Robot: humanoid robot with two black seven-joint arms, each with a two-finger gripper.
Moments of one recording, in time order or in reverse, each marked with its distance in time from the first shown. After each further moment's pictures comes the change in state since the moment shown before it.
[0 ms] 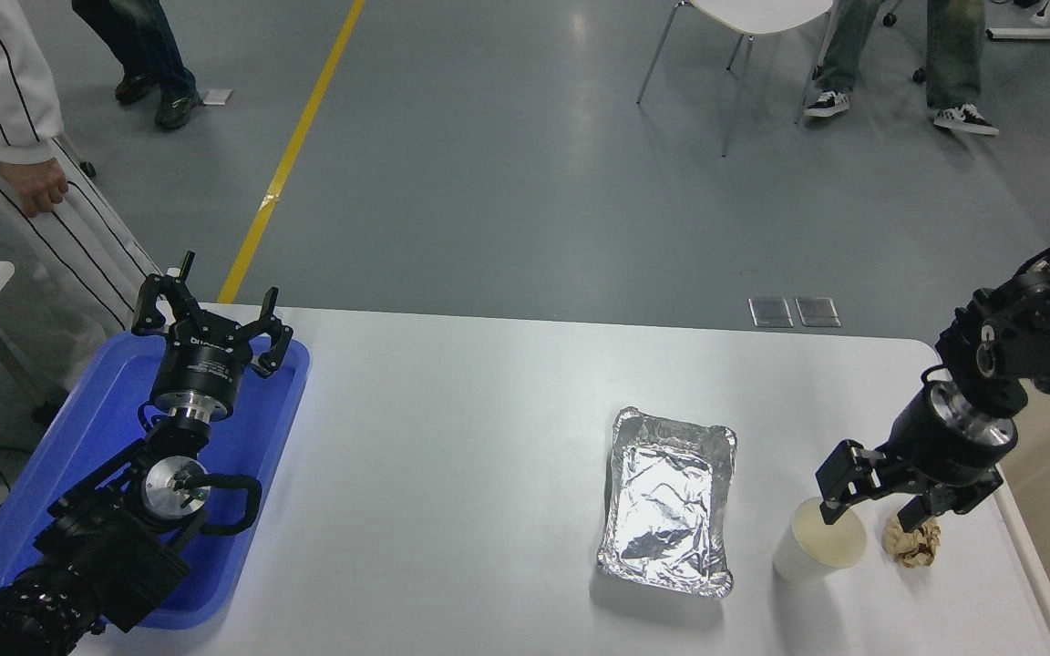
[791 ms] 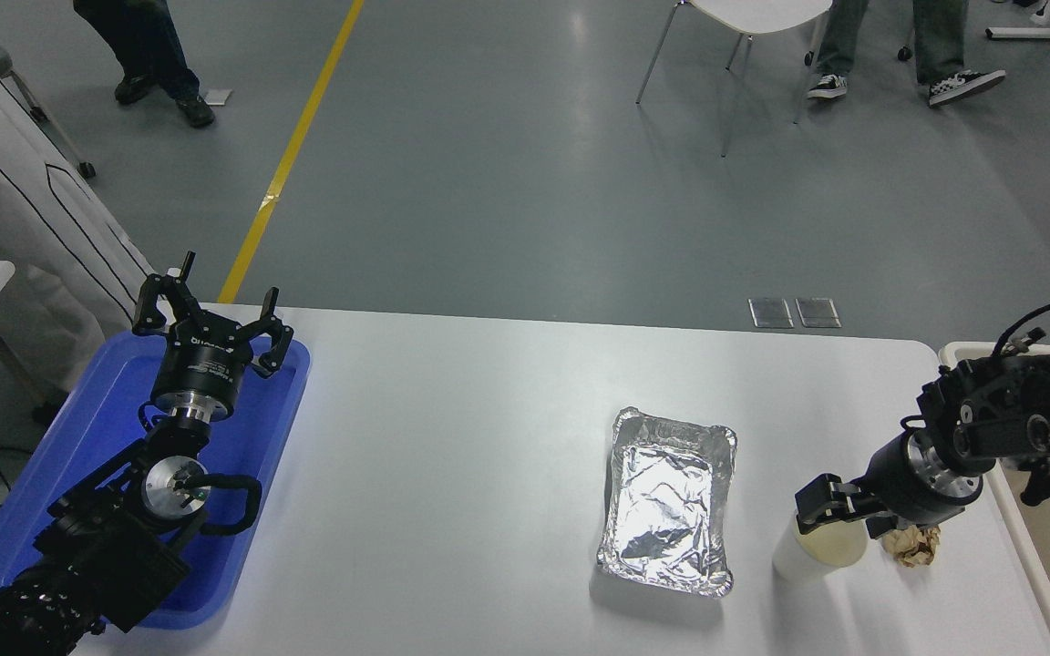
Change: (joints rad) left arm 0.000 0.000 0.000 0.000 0.000 0.000 0.000; right arm -0.155 0.014 0.030 -0.010 0.001 -0.296 0.000
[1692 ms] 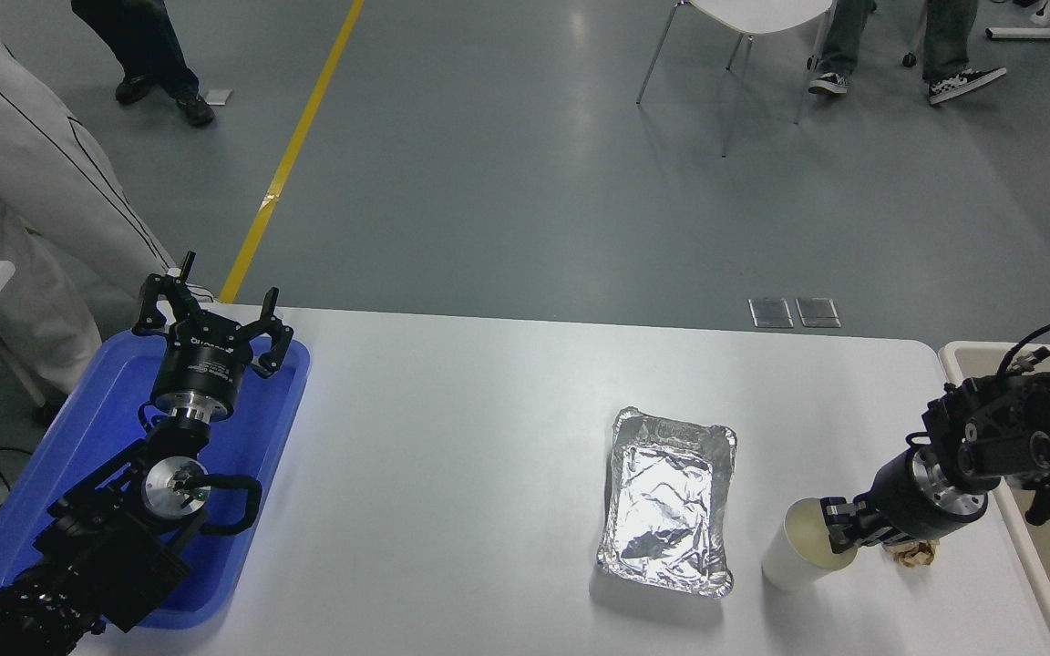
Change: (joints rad) left arm 0.000 0.000 -0.001 0.000 0.000 0.000 0.000; right arm 0.000 -0.021 -0.003 0.010 0.000 0.020 -0.001
